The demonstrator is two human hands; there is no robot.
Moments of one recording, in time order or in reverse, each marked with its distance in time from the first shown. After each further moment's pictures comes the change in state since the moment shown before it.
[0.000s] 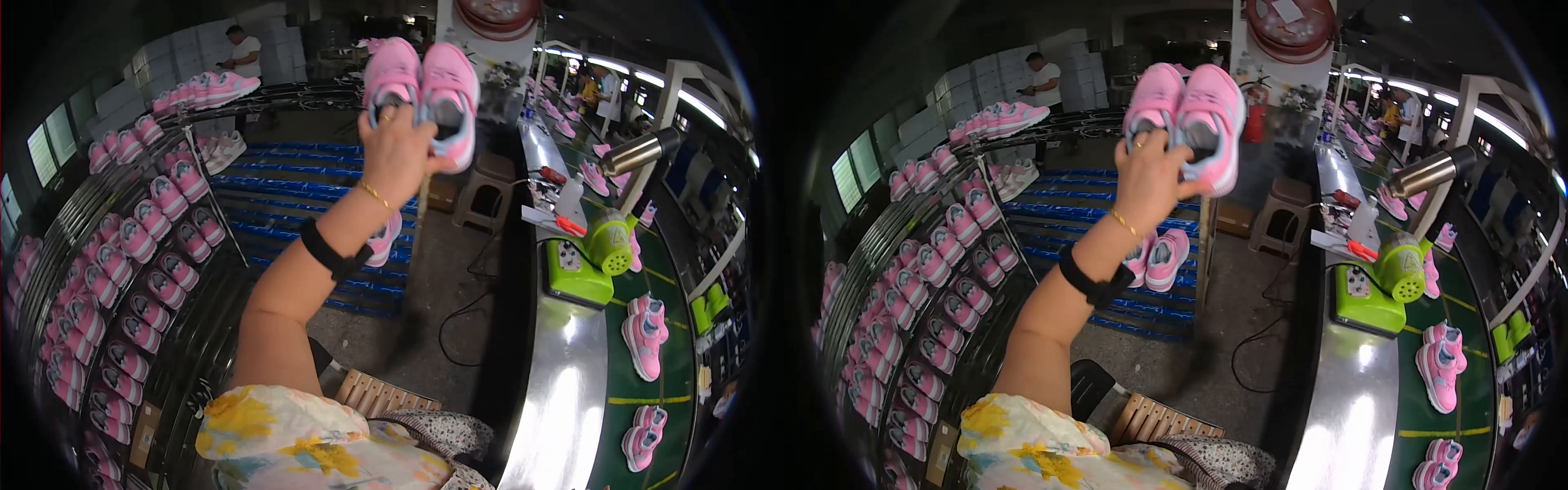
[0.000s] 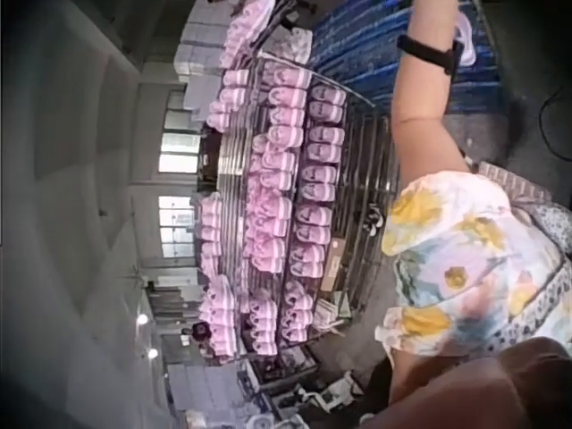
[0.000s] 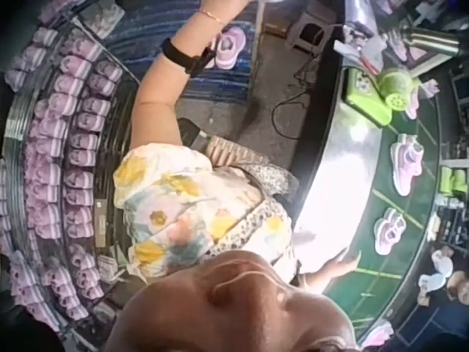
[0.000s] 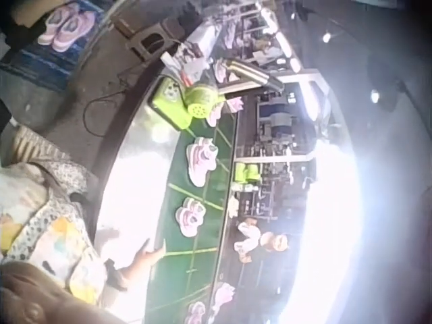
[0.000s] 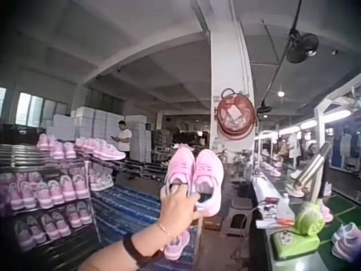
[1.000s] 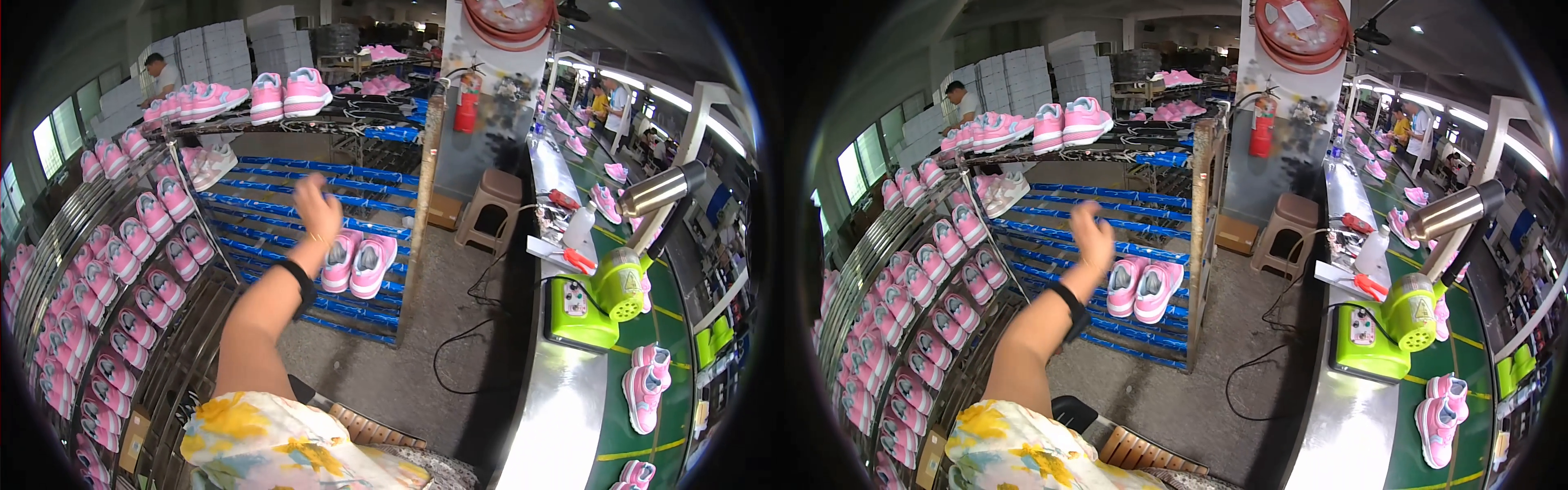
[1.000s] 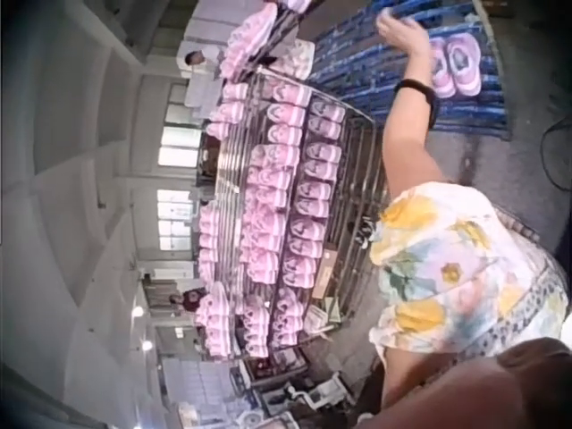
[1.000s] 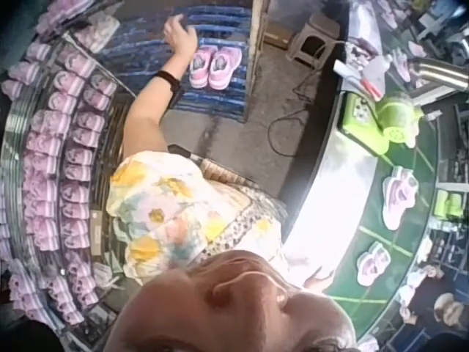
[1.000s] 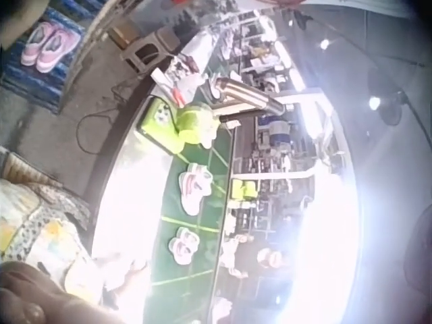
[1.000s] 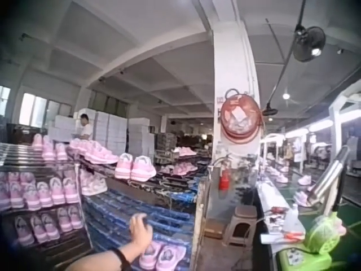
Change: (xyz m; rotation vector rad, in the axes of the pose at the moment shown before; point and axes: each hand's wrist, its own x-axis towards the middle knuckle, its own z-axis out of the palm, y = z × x) left_hand -0.113 -0.169 0.138 0.071 0.292 -0.464; right_hand -0.008 0.005 0.051 0.005 -0.242 -0.005
